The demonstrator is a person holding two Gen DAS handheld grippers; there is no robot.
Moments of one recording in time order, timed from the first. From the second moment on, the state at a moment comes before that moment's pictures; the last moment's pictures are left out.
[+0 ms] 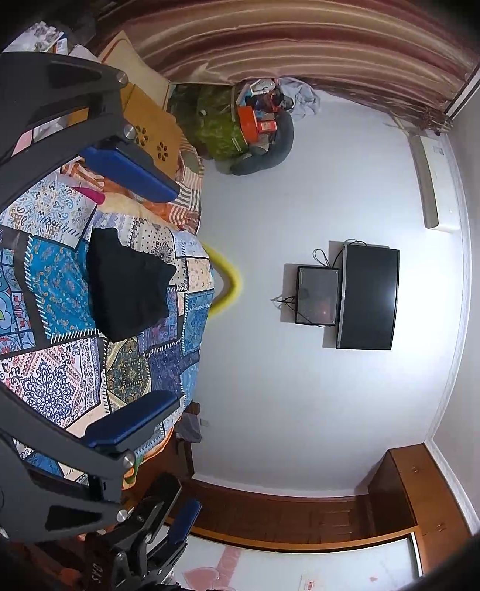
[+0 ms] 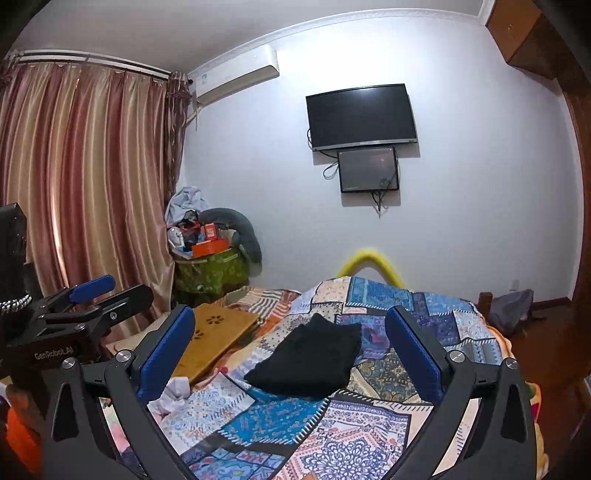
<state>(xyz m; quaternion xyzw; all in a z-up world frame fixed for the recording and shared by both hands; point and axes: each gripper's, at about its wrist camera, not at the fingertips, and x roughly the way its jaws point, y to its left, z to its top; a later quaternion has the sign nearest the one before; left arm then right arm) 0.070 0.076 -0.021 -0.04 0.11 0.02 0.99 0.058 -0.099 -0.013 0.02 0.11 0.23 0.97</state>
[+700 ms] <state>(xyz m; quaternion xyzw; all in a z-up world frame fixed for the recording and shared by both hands) 0.075 0.073 -0.023 -0.03 0.12 0.02 0.99 0.058 -0.103 -0.011 0.02 0.12 0.23 0.97</state>
